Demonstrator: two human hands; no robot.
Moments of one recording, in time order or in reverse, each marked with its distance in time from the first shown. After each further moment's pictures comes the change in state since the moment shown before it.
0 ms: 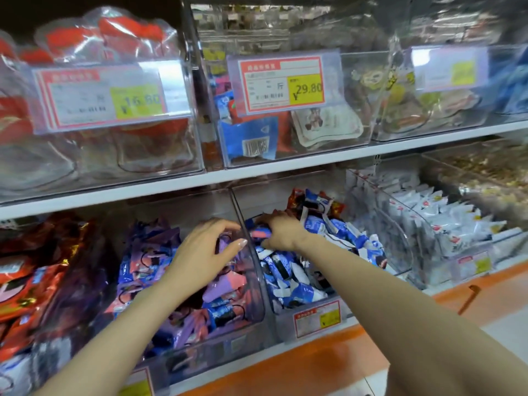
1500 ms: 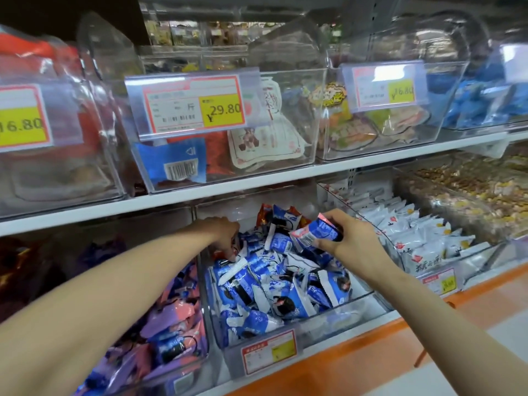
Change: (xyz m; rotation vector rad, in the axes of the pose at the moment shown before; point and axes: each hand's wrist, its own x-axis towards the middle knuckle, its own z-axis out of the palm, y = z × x) left_hand 0.161 0.008 0.080 0.666 -0.741 -0.145; right_hand -0.130 0.098 -0.076 0.471 0.423 0.218
